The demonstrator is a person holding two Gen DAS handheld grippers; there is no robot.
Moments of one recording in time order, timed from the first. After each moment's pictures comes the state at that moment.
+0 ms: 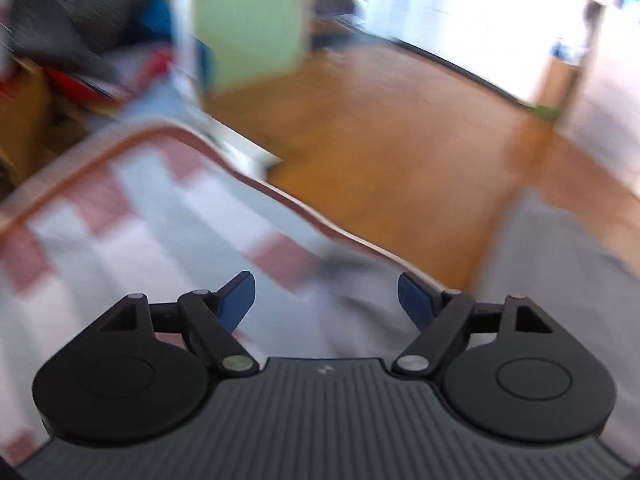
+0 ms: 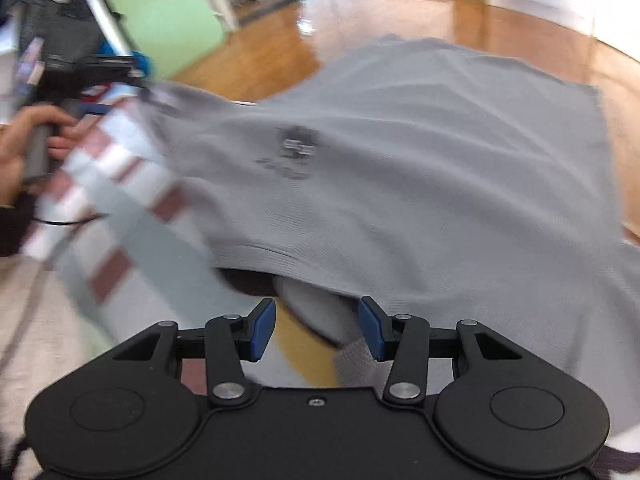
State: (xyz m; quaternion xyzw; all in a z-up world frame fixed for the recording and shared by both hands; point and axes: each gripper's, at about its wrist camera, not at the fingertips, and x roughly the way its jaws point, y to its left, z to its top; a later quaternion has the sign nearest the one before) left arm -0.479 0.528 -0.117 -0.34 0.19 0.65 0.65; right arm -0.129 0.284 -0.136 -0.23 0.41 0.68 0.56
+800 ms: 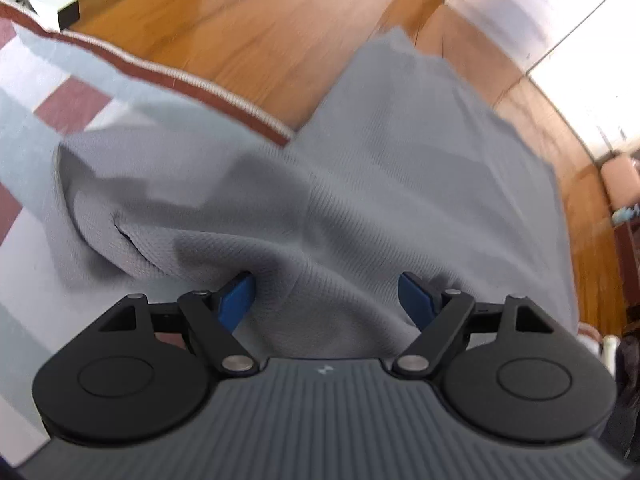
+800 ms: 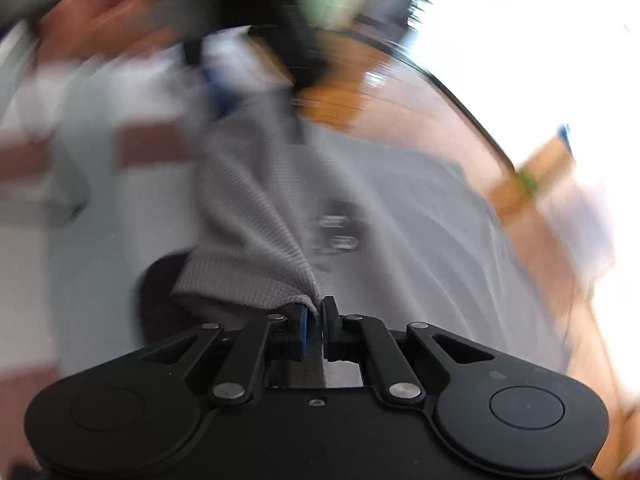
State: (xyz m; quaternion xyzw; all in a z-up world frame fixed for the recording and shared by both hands) left arm -0.401 0.538 -0.180 -0.46 0.26 0.46 0.71; right arm -0.195 0.381 -0.161 -0.43 0.11 0.67 0.60
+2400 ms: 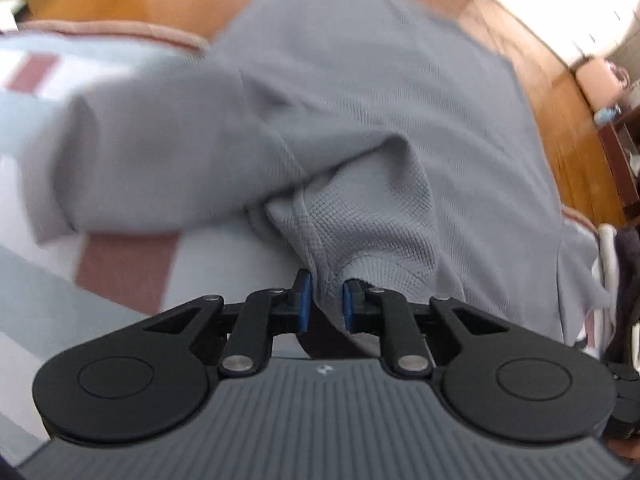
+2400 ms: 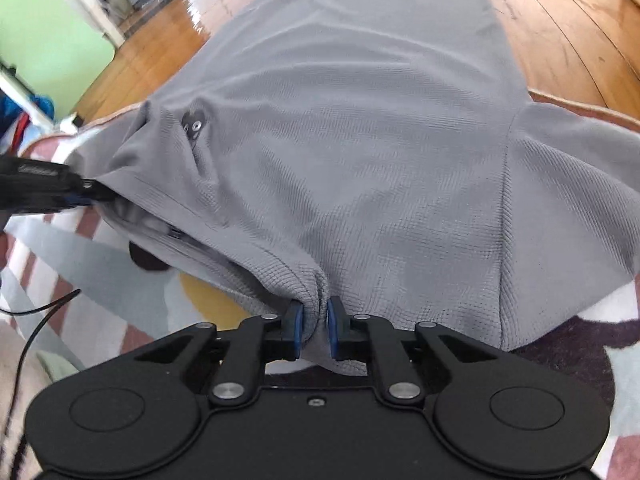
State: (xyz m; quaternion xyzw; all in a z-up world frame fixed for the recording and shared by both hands) left arm -0.356 0.472 -0.182 -0.44 0.38 0.37 0.73; right arm -0.084 0.270 -0.174 -0.21 0.49 0.55 0.64
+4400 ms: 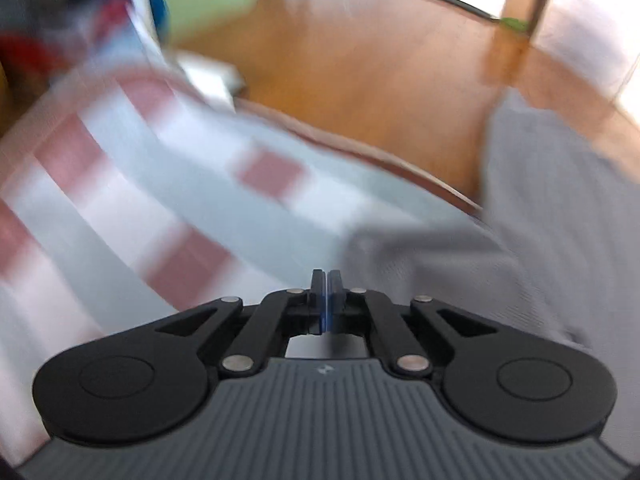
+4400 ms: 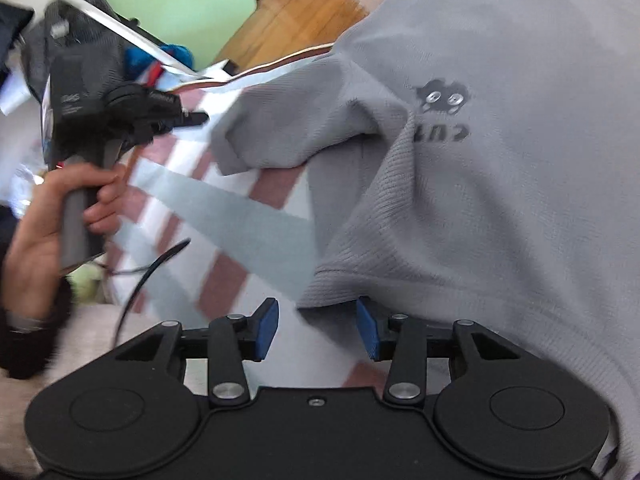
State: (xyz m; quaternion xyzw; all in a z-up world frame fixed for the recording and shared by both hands) left arm -0.475 0.513 -0.161 -0.38 0.29 0.59 0.65; right arm -0.195 0.341 -0.167 -0.15 0.53 0.68 0.48
